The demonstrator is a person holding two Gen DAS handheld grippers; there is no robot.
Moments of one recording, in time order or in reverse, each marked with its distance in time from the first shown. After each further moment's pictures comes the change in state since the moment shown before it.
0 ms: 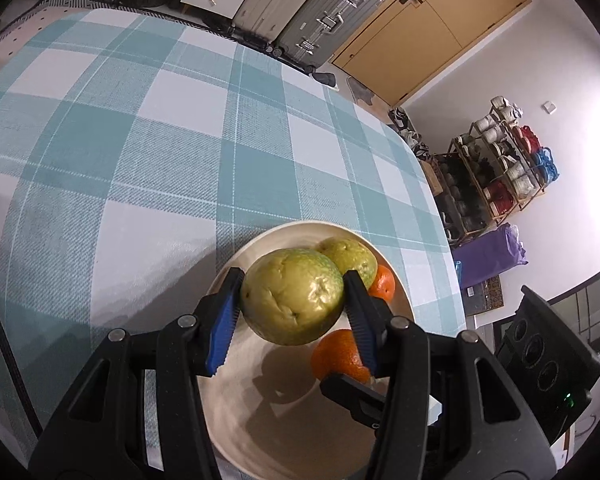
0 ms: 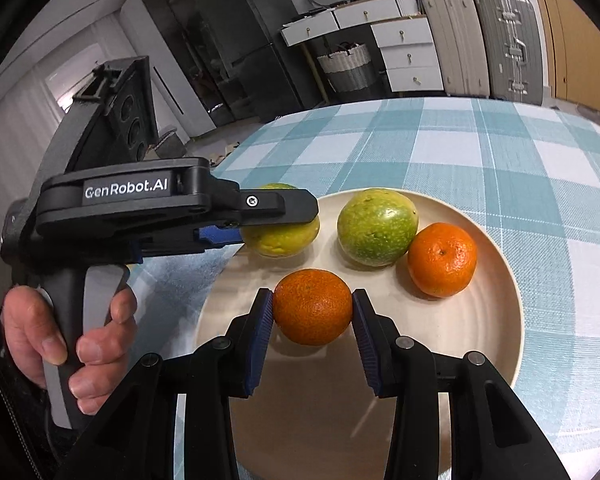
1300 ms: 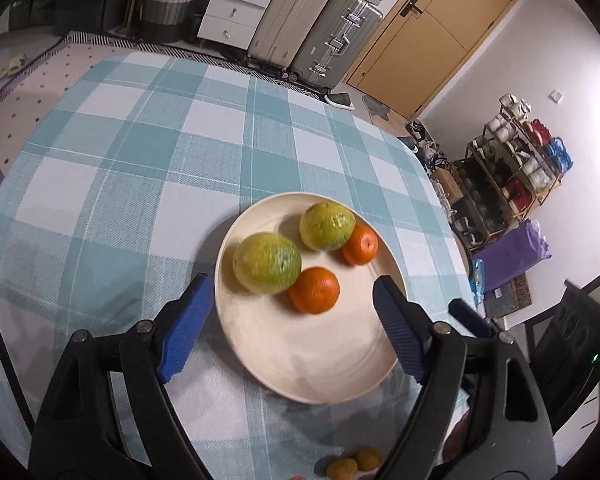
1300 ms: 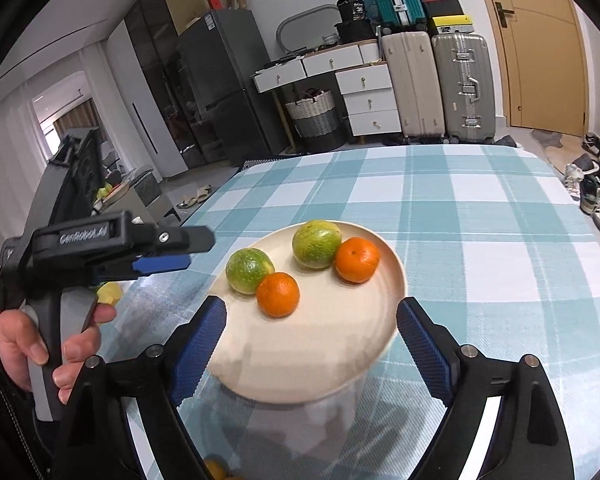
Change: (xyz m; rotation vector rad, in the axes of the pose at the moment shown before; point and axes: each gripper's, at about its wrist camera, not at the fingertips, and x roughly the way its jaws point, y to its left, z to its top) left arm -0.083 -0.031 -0.060 0.064 -0.108 0.131; right arm -0.100 0.002 -0.033 0.009 -0.179 -0.151
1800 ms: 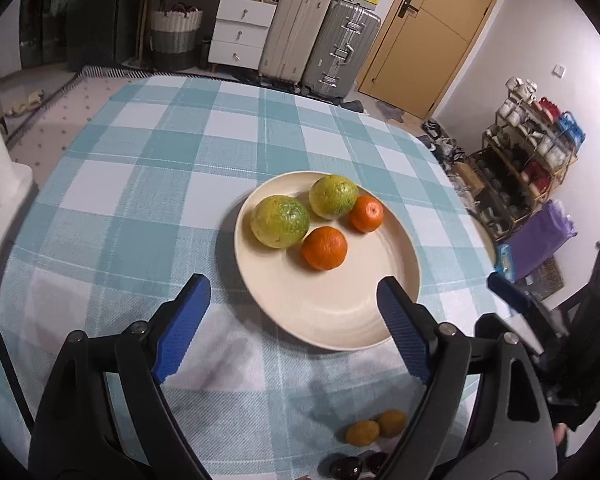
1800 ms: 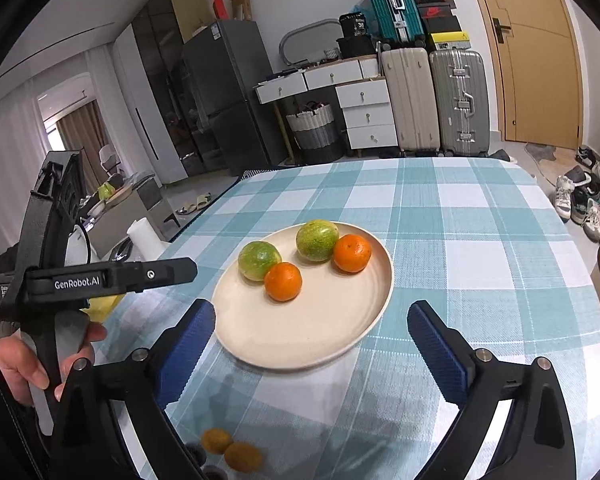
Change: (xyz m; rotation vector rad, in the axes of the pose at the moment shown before) left arm -0.039 -0.018 -0.050 0.097 -0.069 0.122; right arm -0.037 0.010 -0.018 -0.035 -0.050 -0.011
